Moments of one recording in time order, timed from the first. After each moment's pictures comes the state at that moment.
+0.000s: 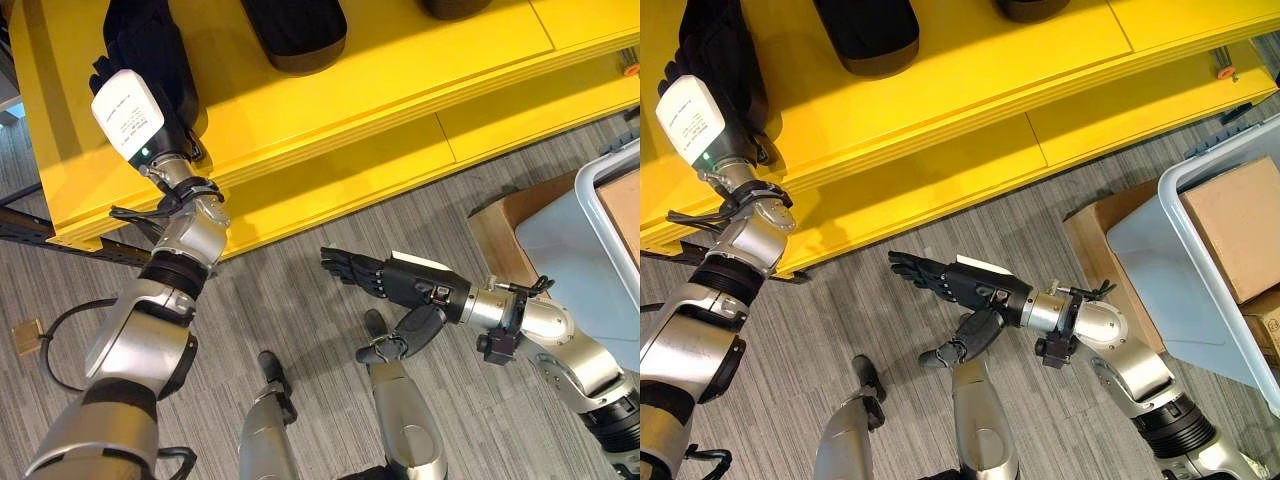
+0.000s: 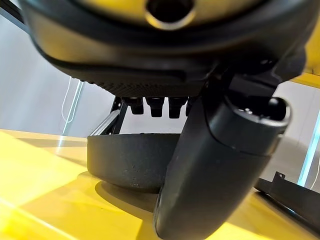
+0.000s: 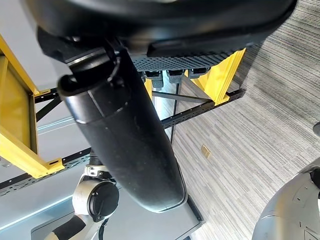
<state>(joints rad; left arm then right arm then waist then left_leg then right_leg) -1.09 0.57 -0.44 0.82 0.20 0.37 0.82 -0.29 -0.79 0.31 -0.24 0.60 0.09 0.65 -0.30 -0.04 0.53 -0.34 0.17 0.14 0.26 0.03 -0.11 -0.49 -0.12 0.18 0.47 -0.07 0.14</state>
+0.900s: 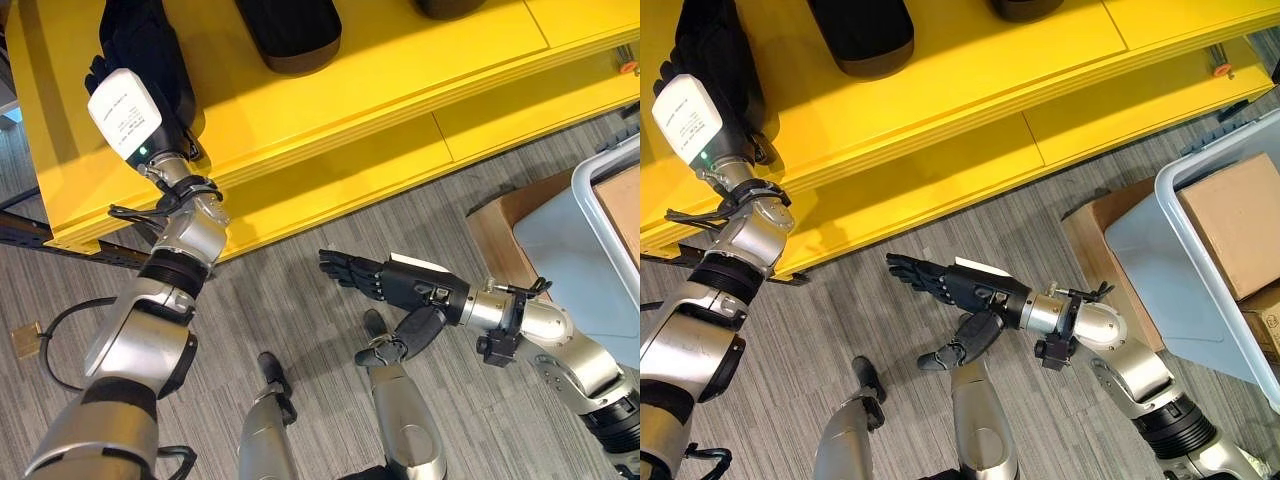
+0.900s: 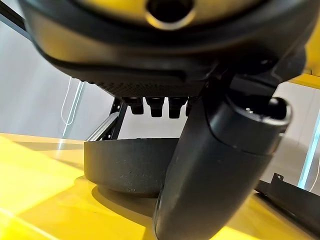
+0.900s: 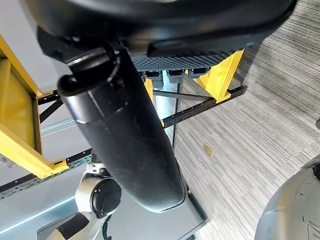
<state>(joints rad) -1.10 0.57 -0.44 0.83 0.20 0.39 0.83 -0.29 -0.80 0.32 -0.24 0.63 0.08 0.64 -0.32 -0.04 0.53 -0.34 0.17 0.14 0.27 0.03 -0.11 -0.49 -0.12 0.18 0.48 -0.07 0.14</state>
